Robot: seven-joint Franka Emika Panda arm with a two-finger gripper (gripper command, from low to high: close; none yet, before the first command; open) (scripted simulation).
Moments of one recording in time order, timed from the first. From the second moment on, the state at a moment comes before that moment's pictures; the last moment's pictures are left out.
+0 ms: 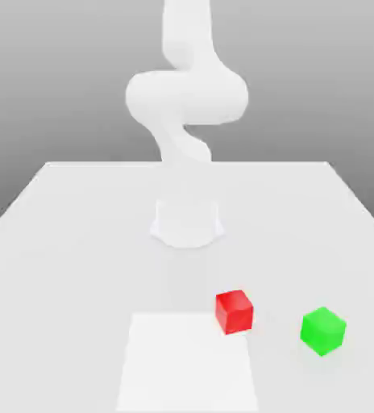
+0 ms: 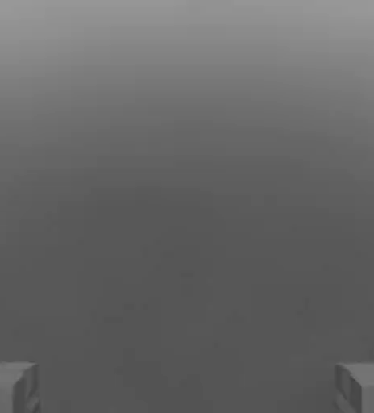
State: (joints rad) arm 0.02 -0.74 0.00 -2.36 0.01 2.35 0.79
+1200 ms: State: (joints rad) arm 0.19 0.02 0.05 -2.91 -0.01 2.93 0.72
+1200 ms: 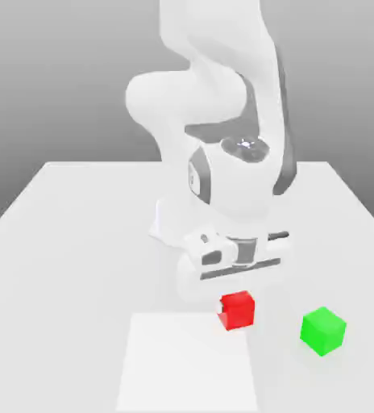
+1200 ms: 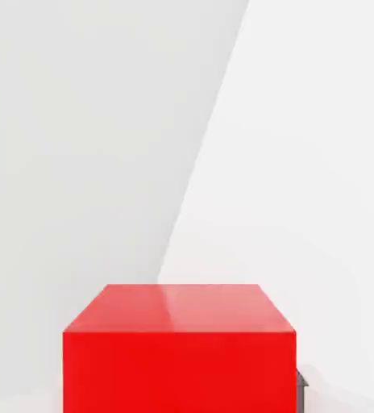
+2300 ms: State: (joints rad) arm 0.49 0.13 0.08 -2.64 -0.02 2.77 -0.38
